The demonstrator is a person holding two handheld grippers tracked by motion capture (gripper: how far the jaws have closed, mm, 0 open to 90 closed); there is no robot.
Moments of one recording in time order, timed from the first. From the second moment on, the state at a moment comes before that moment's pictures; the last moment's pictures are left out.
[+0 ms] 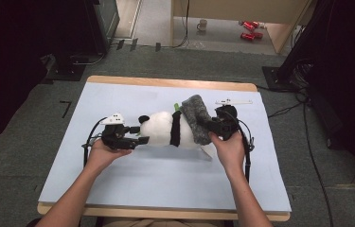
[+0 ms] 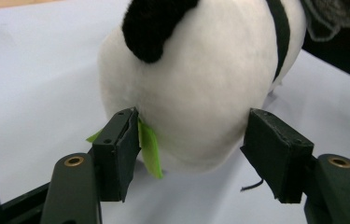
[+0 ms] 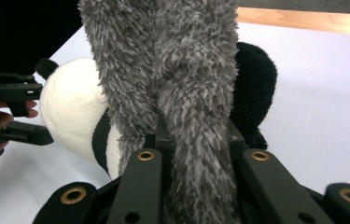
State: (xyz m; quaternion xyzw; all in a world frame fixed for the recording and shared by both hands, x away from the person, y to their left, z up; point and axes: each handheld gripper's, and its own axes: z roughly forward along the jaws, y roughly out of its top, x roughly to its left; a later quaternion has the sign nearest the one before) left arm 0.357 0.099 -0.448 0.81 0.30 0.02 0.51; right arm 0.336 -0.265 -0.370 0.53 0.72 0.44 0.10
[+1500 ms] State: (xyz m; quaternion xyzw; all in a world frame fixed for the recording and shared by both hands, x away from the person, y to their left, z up) left arm 0.356 0.067 -0.464 0.79 0.33 -0.01 0.52; right arm 0.324 -0.225 -0.347 0.48 0.73 0.48 0.09
